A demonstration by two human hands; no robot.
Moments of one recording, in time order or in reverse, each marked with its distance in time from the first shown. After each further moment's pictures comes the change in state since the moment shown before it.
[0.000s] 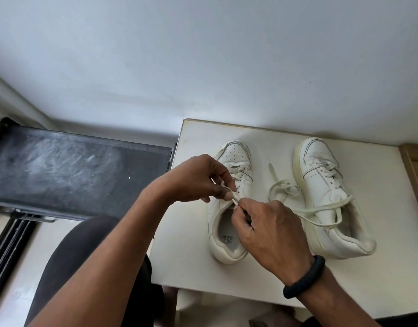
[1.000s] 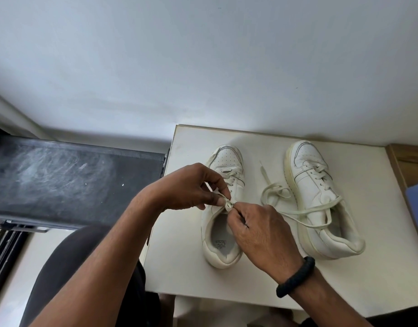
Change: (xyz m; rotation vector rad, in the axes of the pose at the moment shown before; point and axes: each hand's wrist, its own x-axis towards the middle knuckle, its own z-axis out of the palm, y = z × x) left_hand -0.003 0.005 -0.001 0.069 -0.061 0.001; right_hand 0.005 0.004 0.004 0.181 -0.049 0.109
